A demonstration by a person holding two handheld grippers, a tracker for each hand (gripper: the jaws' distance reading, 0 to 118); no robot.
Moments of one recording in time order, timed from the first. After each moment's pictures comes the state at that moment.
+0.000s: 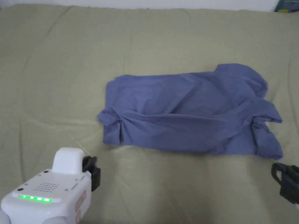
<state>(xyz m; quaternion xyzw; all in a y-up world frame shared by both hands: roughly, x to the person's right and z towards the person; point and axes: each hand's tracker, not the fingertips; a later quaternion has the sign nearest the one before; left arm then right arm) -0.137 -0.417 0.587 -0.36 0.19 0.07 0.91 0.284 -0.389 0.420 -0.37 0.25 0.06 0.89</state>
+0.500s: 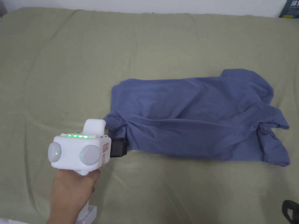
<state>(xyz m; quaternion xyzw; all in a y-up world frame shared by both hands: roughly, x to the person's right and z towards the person) -0.202 -0.455 0.451 -0.47 0.18 0.11 0.86 0.302 -0.410 0.437 -0.40 0.22 0.03 0.89</state>
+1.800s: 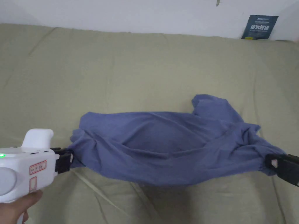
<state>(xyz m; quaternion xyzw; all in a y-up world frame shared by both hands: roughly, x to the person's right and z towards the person) -0.189 -0.353 0.555 -0.42 0.10 0.13 0.90 0.339 -0.330 0.367 -0.39 0.26 -0.02 0.88</state>
